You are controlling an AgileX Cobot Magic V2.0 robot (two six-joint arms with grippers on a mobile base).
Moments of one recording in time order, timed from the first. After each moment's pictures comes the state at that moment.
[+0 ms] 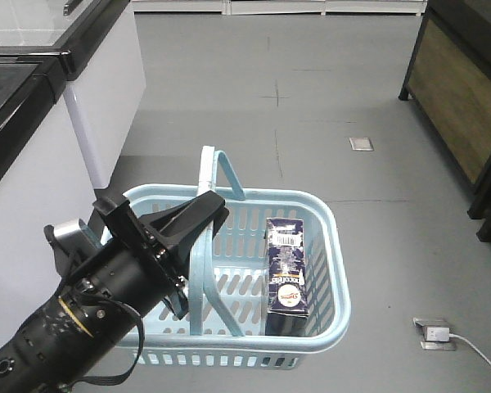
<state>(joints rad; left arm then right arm) -0.79 1.41 -0.45 -0.07 -1.07 -1.67 -0.04 -0.01 0.03 0.01 0.18 0.01</state>
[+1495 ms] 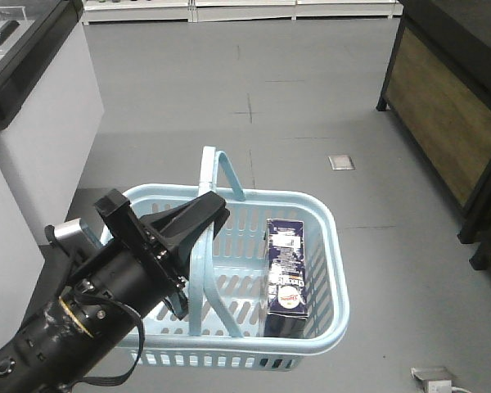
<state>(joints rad) -0.79 1.41 -0.45 -0.07 -1.07 -1.67 -0.04 -0.01 0.03 0.01 0.18 0.01</state>
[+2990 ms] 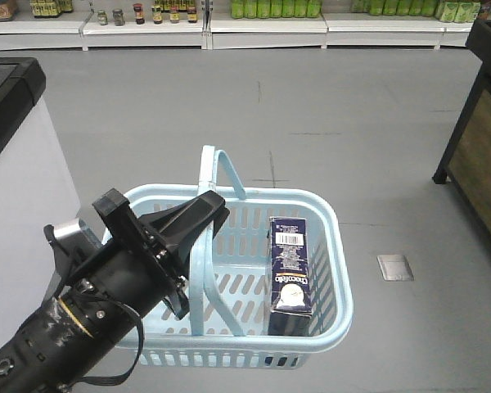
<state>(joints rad) -0.79 1.41 -0.45 -0.07 -1.08 -1.67 -0.04 -0.01 0.03 0.01 0.18 0.01</state>
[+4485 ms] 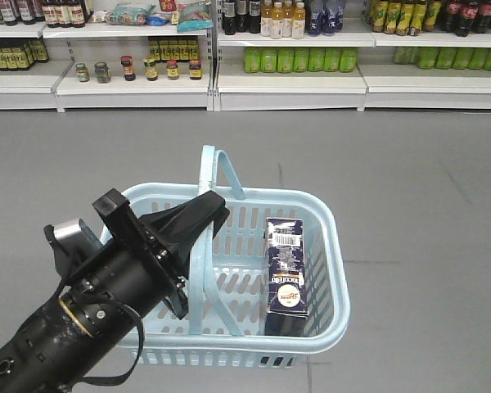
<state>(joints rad) -0.79 1.41 -0.45 -0.07 -1.08 -1.67 -0.04 -0.01 0.03 0.01 0.18 0.01</state>
